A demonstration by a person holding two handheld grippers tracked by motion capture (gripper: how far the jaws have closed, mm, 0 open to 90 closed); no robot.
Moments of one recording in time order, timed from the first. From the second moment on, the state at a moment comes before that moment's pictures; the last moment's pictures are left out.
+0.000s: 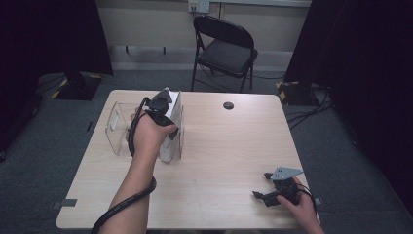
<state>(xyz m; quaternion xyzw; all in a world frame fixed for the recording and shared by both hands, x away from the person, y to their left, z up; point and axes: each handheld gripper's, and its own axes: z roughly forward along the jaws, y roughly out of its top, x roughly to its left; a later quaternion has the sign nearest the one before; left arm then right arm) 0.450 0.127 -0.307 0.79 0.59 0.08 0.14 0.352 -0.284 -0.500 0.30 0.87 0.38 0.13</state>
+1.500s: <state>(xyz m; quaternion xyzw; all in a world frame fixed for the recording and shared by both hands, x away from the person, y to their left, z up) 0.421 0.140 -0.323 0.80 0.57 0.07 0.18 0.352 -0.284 -0.500 0.30 0.87 0.38 0.13</state>
